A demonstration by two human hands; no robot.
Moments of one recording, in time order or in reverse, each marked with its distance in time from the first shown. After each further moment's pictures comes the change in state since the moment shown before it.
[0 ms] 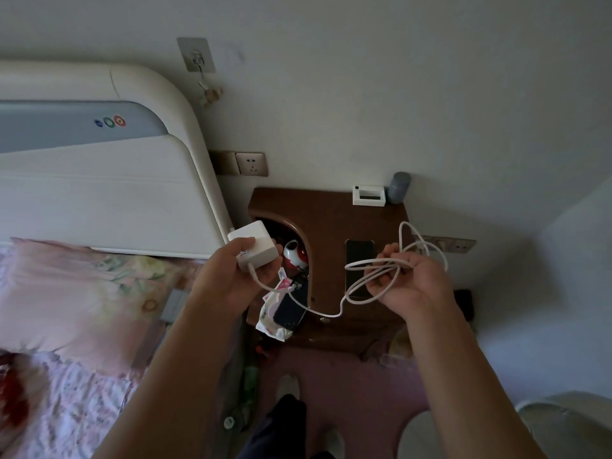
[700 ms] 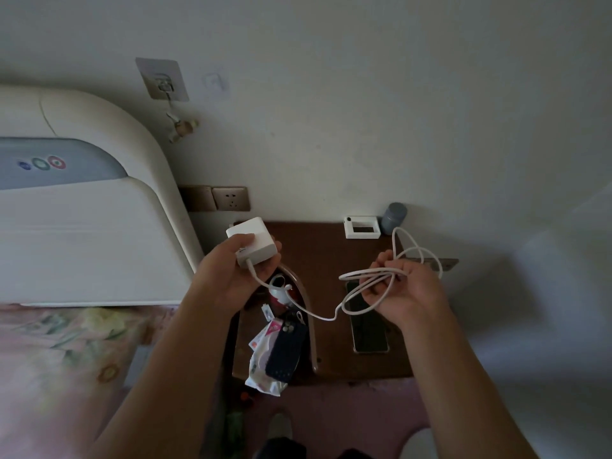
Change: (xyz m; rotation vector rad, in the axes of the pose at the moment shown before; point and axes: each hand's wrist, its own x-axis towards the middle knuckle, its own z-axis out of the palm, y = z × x) left_hand 0.127 0.086 0.035 0.033 -0.112 -0.092; right_hand 0.068 -0.003 0.099 -0.015 0.103 -0.129
